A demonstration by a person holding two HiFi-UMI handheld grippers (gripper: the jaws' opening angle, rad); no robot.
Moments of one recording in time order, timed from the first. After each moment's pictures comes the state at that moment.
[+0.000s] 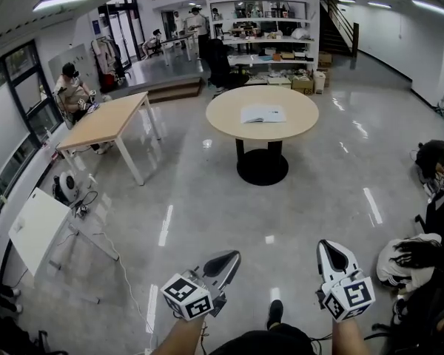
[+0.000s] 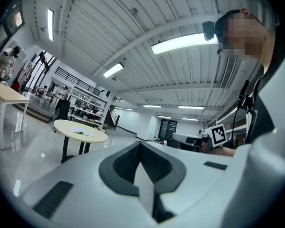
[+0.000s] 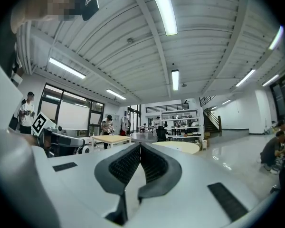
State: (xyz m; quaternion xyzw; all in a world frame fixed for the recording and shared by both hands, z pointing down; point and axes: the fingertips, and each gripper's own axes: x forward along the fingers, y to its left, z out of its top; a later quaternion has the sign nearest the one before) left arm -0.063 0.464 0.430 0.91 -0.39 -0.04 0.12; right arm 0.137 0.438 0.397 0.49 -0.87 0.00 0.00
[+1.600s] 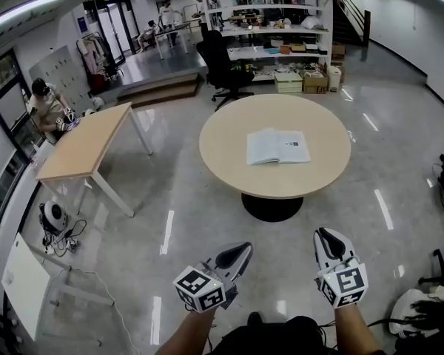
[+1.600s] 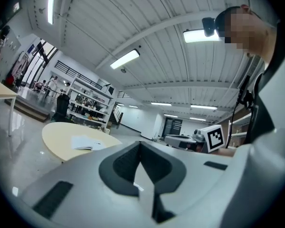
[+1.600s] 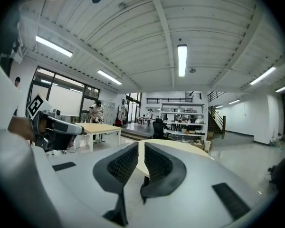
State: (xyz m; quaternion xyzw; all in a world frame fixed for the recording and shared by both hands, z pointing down) left arm -0.117 -0.050 0.444 0.91 -0.39 -0.03 0.13; right arm 0.049 -0.089 0.431 0.48 -0.87 -0.02 0.08
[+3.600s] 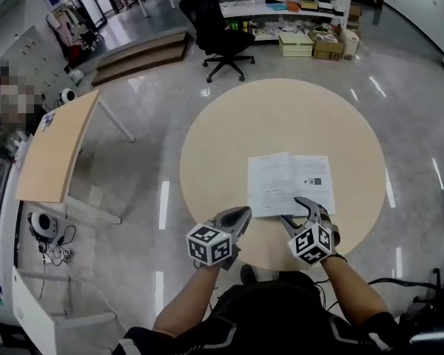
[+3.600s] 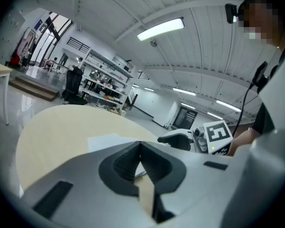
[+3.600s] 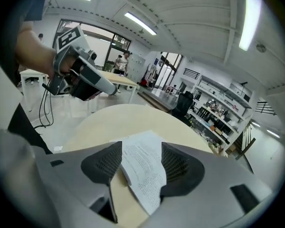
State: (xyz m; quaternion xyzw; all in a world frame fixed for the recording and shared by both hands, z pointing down) left arm -0.179 -0.549 0.571 0.87 -0.41 0.06 0.26; right arm -0.075 -0.568 0.605 0.31 -0.87 -0.09 0.38
